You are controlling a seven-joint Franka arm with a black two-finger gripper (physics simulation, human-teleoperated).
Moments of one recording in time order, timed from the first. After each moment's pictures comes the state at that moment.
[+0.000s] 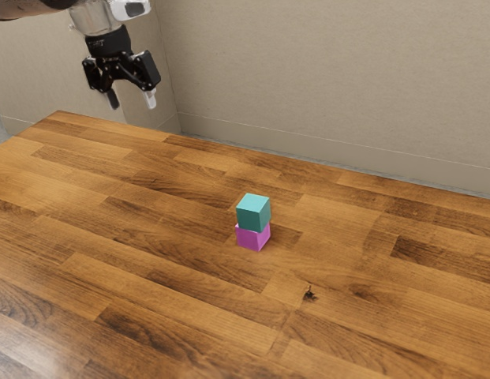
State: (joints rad) arm 0.06 0.12 0.04 -1.32 -0.13 1.45 -0.01
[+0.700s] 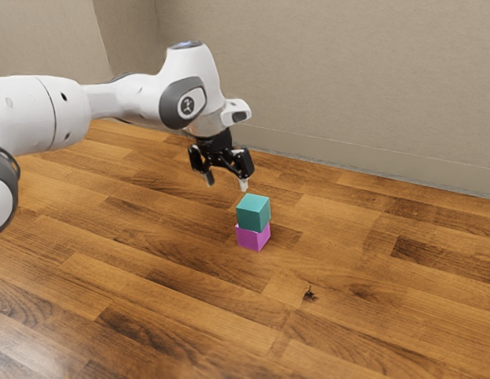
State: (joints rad) arm 0.07 0.47 -0.20 -1.47 -0.01 1.98 -0.12
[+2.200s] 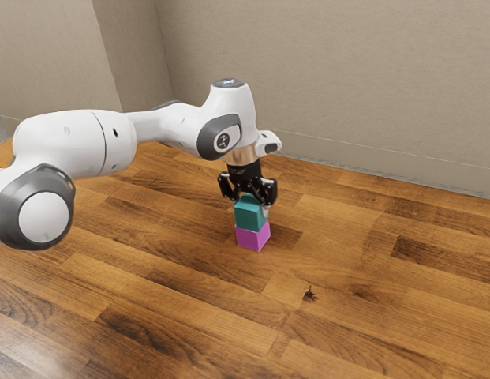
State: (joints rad) arm 0.08 0.78 -0.32 -1.21 0.20 1.99 -0.31
